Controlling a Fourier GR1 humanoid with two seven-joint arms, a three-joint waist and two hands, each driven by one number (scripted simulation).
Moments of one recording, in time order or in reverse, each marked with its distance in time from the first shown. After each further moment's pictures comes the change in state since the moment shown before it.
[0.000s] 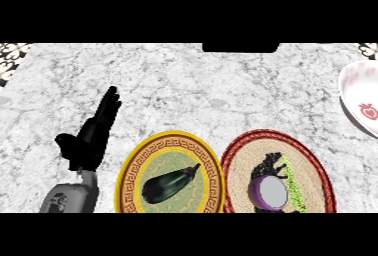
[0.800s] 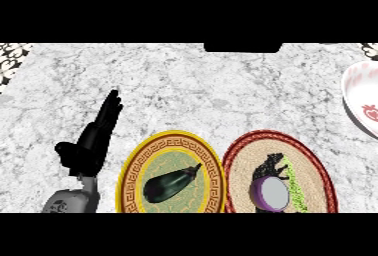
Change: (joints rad) left arm 0.039 -0.012 -0.022 -0.046 -0.014 -0.006 -0.001; right arm -0.072 -0.115 0.014 0.779 0.331 -0.227 -0.562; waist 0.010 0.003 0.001
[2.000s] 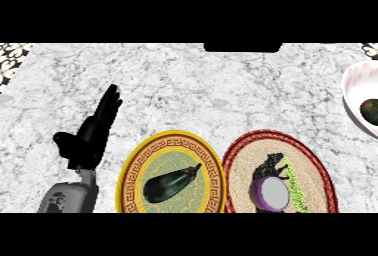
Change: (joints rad) left arm -0.047 0.007 0.029 0.027 0.011 -0.017 0.021; right arm -0.188 -0.064 -0.192 0.728 -0.161 0.102 -0.537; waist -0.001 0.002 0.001
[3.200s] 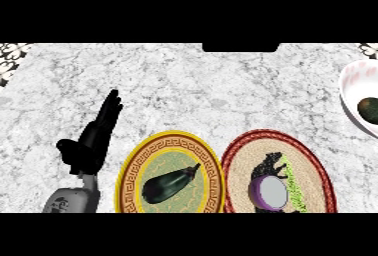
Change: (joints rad) left arm 0.036 -0.016 -0.006 0.003 -0.016 0.002 -0.032; right arm 0.179 -0.223 -0.167 0.137 -0.253 0.412 -0.036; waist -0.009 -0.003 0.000
